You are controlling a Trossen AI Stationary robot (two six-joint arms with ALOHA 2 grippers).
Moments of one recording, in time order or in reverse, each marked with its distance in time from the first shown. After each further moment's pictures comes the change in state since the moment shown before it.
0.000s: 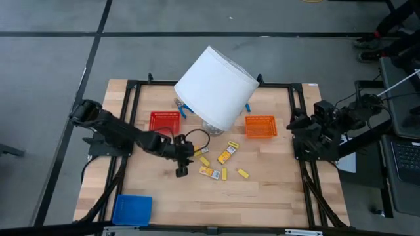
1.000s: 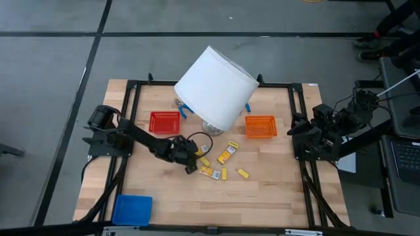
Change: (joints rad) left arm -0.004 0.265 0.007 0.078 -0.197 -0.255; right arm 0.099 -0.001 0.000 -0.040 0.068 0.056
